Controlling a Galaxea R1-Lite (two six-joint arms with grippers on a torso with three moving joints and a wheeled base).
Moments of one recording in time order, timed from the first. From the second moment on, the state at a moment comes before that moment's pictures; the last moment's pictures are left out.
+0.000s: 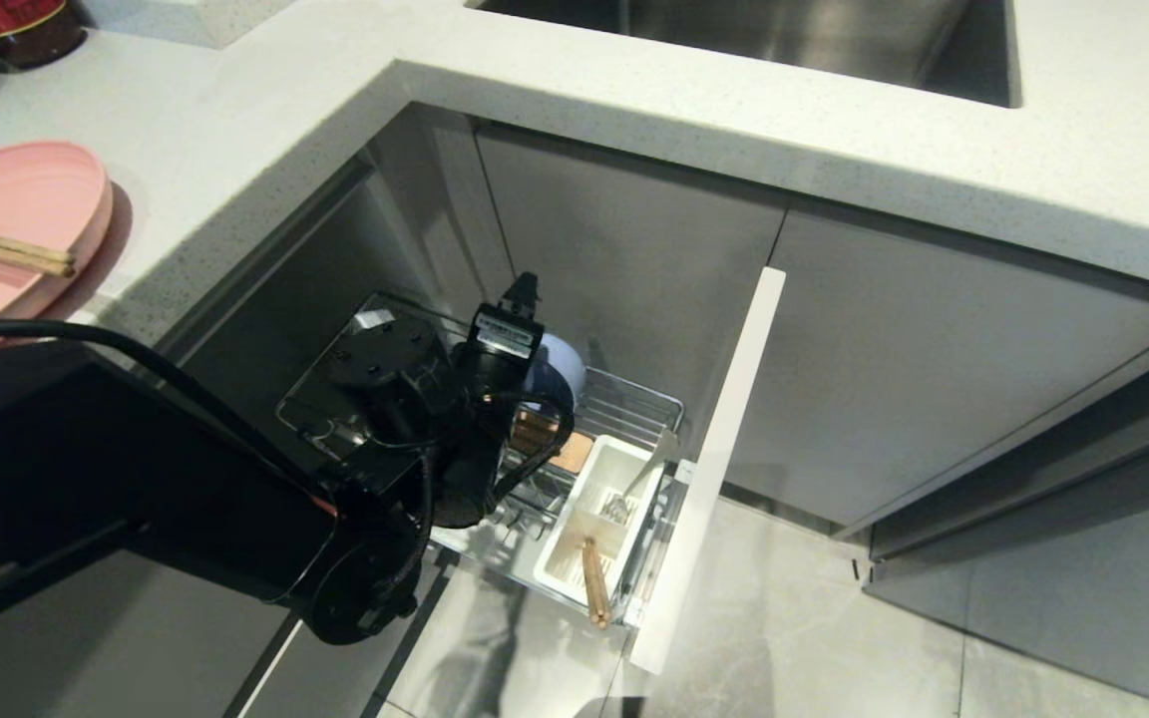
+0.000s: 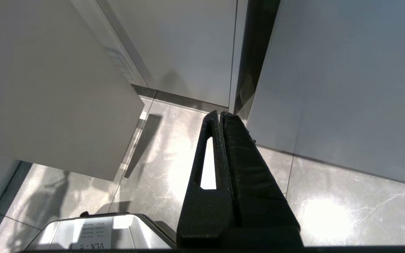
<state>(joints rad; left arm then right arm) -0.66 1.97 -0.86 -1.36 0.52 -0.94 0.00 0.00 0.00 -0.01 -0.05 0.10</state>
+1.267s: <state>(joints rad) -0.80 1.36 -1.03 -1.00 0.46 -0.39 0.00 0.00 0.00 -0.01 -0.05 0.10</state>
